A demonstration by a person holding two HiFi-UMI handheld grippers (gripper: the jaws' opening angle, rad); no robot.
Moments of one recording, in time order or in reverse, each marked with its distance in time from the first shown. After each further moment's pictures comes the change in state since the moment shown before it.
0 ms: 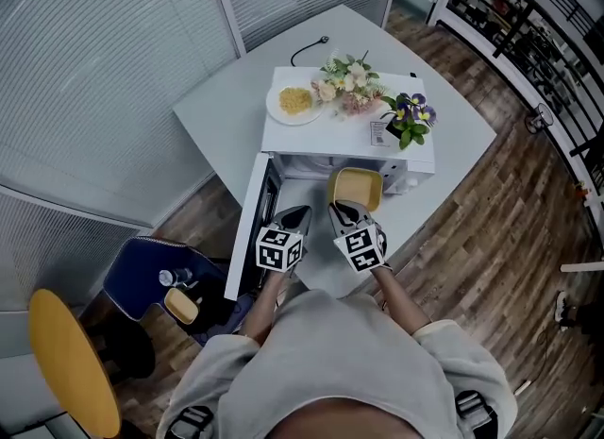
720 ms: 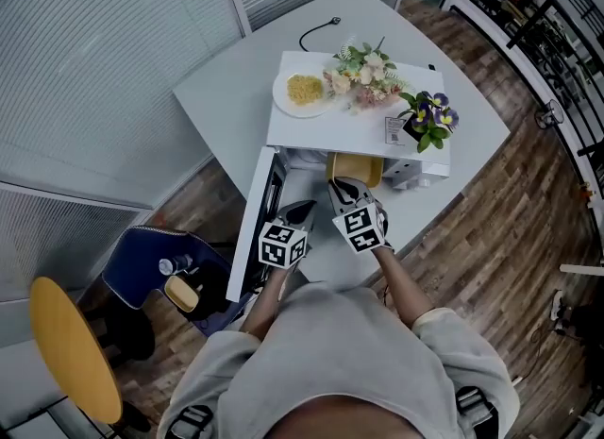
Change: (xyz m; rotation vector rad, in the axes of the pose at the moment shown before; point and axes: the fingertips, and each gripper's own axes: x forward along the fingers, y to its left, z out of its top) left arm 0.012 0.009 -0.011 -0.048 0.023 -0.026; right arm 0.050 -0.020 0.023 -0.077 -0.002 0.029
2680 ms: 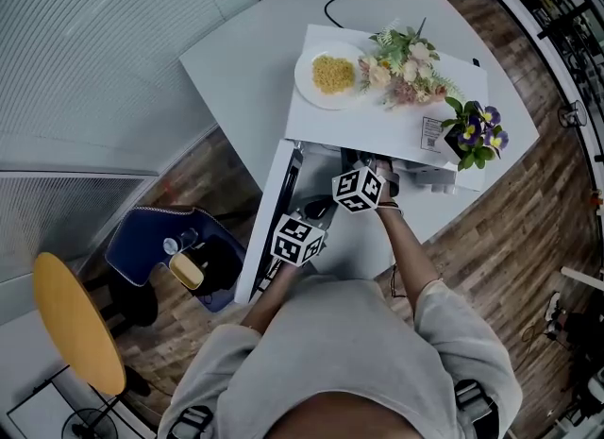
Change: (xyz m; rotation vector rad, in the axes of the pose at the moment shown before) left arm 0.019 0.007 -0.021 -0.025 0.082 -0.072; right arm 0.114 -0.047 -0.012 -0.353 0.145 -0.145
